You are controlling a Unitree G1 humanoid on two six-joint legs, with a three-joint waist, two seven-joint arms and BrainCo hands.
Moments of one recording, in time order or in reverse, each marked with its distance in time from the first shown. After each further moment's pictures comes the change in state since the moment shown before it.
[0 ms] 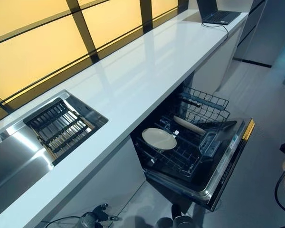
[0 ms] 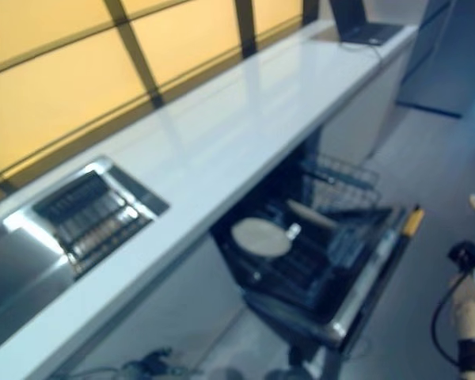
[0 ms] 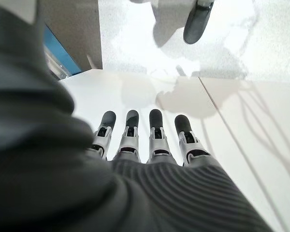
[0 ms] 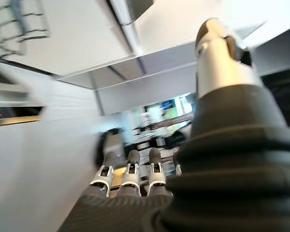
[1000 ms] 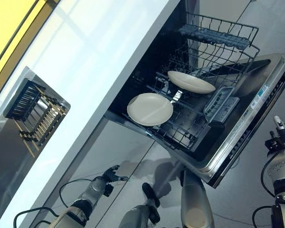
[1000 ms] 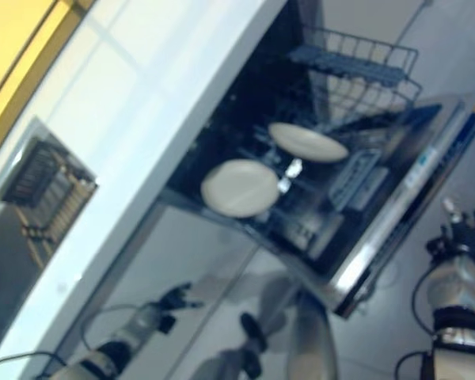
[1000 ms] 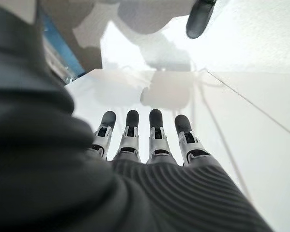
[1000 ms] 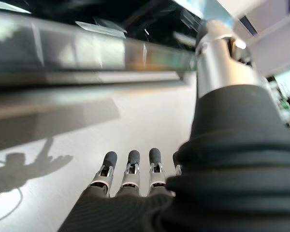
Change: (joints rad) left arm -0.226 0.006 -0.030 -0.088 -0.170 -0.021 0.003; right arm -0.291 0.039 0.161 0.459 0.146 0.007 0.222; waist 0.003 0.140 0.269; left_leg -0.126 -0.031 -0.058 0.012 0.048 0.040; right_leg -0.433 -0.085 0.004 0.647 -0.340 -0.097
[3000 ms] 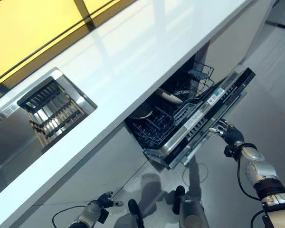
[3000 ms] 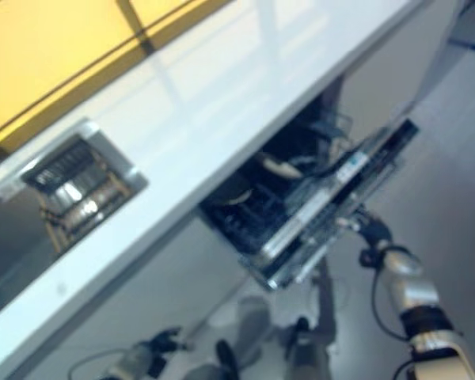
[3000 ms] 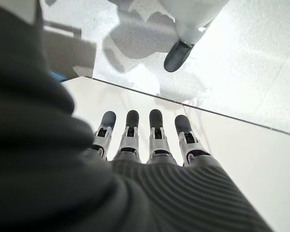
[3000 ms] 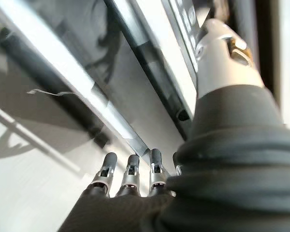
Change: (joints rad) left arm 0.214 -0.037 0.106 0.002 0.124 0.107 -0.024; right arm 0.049 0.087 0.330 -0.290 -0.380 0.180 0.216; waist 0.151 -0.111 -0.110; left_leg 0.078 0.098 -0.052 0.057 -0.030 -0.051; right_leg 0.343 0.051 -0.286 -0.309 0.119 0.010
